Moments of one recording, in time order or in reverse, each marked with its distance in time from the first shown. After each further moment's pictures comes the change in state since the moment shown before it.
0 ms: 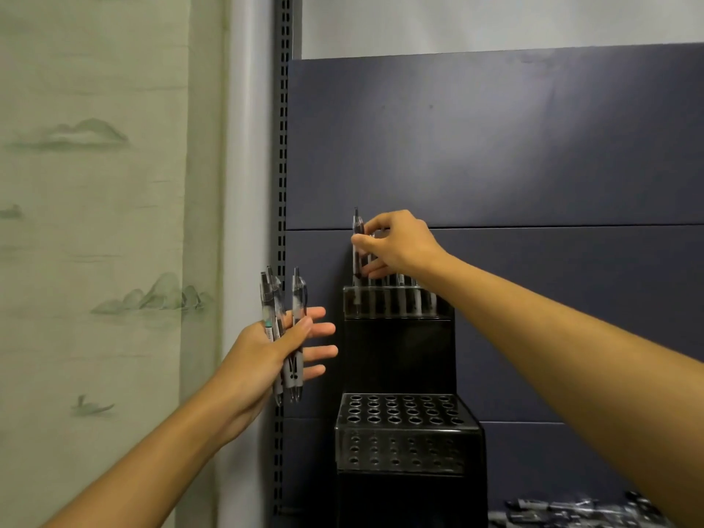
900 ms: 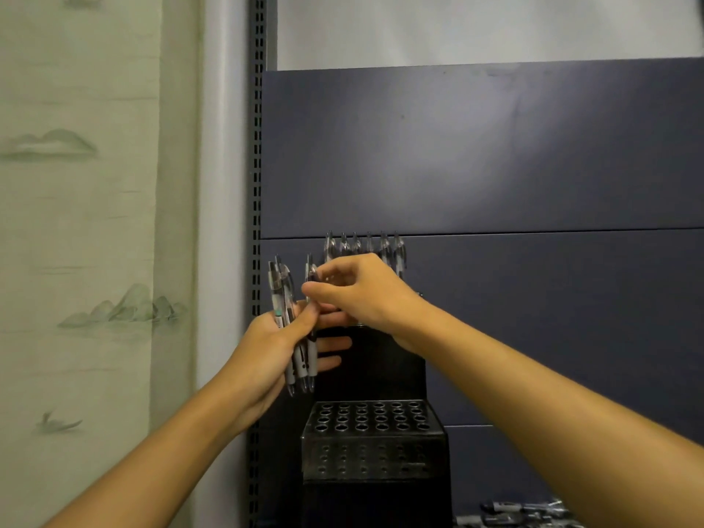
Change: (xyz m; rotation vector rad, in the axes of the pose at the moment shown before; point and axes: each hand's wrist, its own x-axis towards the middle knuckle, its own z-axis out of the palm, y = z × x) left_hand 0.005 0.014 0.046 -0.073 -0.110 0.014; right_hand -0.070 -0.005 0.006 0.142 -0.170 -0.067
